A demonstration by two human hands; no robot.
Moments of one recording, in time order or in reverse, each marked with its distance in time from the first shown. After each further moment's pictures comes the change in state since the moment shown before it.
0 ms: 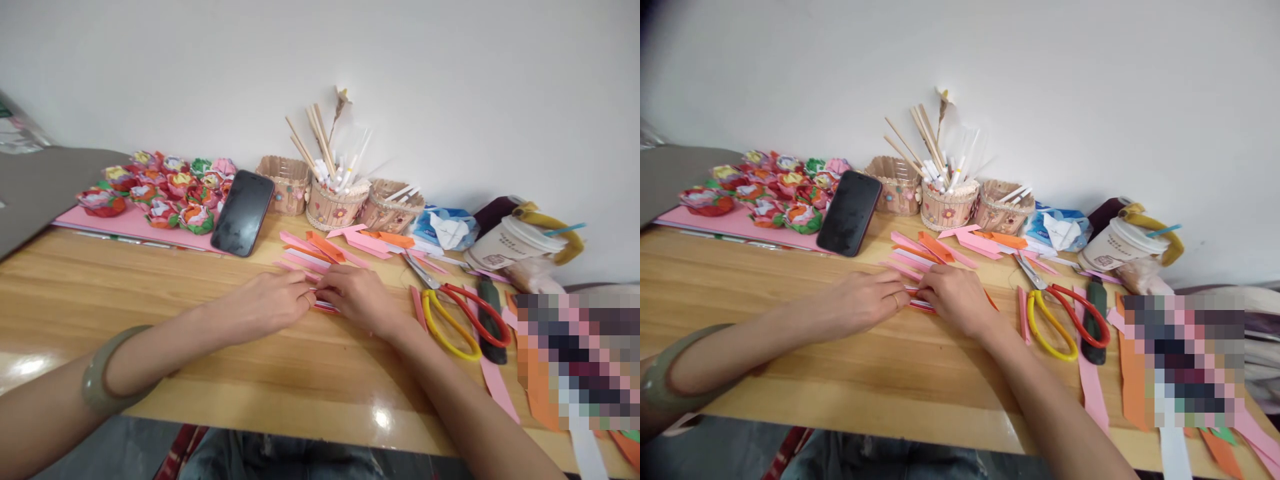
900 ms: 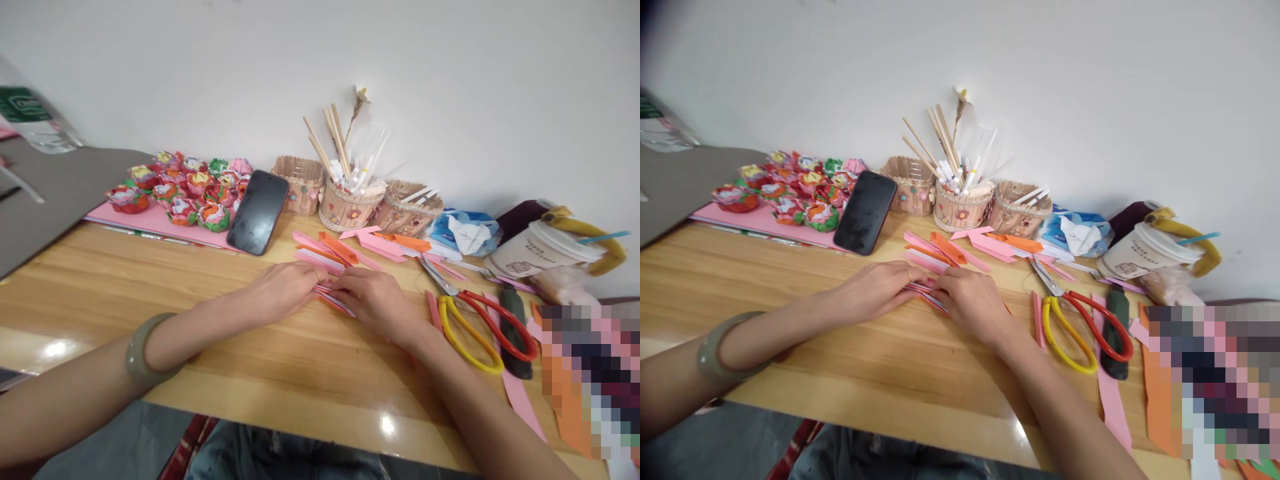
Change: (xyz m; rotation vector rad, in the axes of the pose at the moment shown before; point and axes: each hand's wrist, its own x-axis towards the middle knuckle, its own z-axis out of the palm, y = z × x) left_hand 0.007 -0.009 0.004 -0.342 -0.025 -0.379; right_hand -0.002 -0.002 -0.005 -0.010 -0.006 0.003
